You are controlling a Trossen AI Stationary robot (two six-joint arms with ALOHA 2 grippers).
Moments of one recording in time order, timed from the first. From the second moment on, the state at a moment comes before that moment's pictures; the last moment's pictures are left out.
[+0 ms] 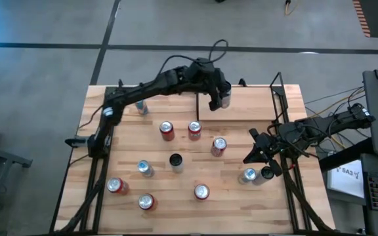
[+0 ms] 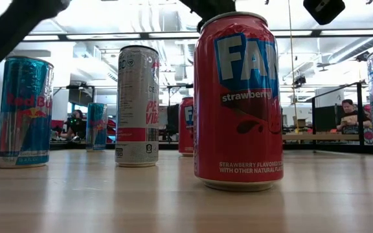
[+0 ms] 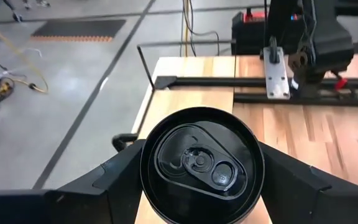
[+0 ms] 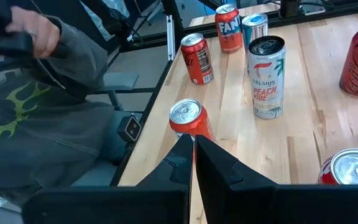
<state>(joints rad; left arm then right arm) 0.29 2.15 2.35 -0.70 -0.03 0.20 0.29 0.76 0.75 -0.36 -0.17 0.31</state>
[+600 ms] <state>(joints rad) 0.30 2.25 2.34 -0.71 -0.05 0.18 0.29 0.76 0.74 -0.36 -0.16 0.31</state>
